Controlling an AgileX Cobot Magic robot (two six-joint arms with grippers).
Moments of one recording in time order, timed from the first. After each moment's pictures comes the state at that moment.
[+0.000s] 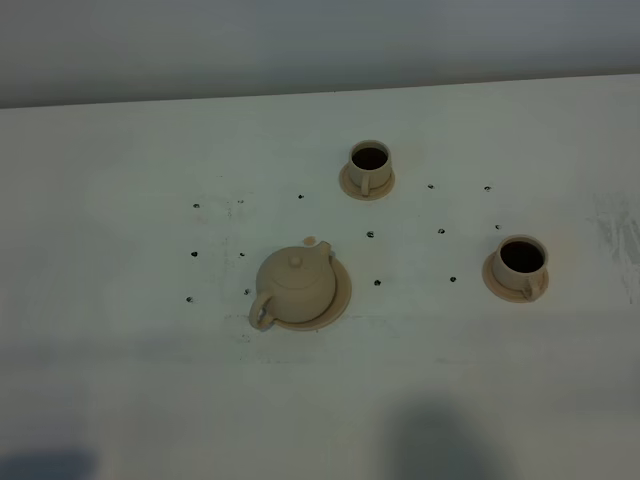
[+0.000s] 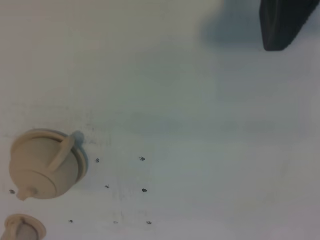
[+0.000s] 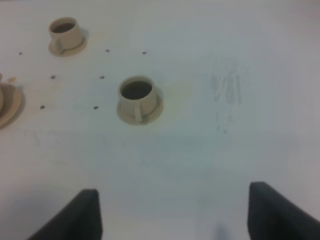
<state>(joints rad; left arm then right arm) 0.06 0.00 -0.46 -0.07 1.06 0.01 -0.01 -0.01 -0.52 0.12 1.12 -0.06</state>
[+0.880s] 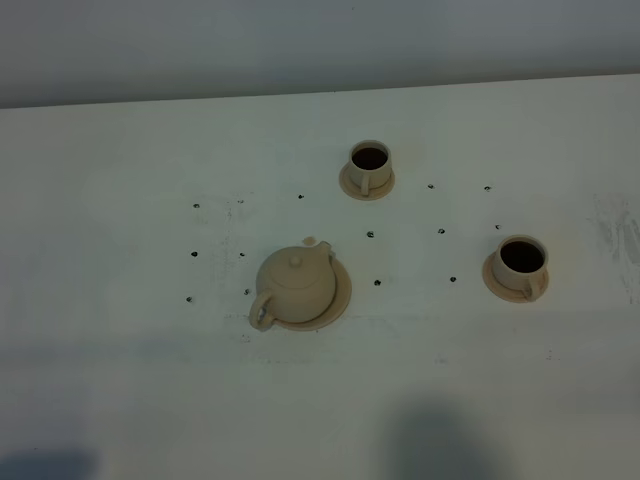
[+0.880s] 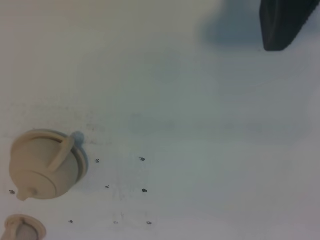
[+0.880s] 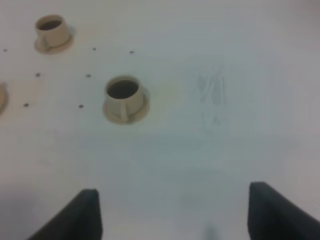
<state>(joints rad) 0.06 0.00 -0.46 -0.07 1.06 0.01 -0.01 -0.01 -0.52 0.07 1.12 -0.08</state>
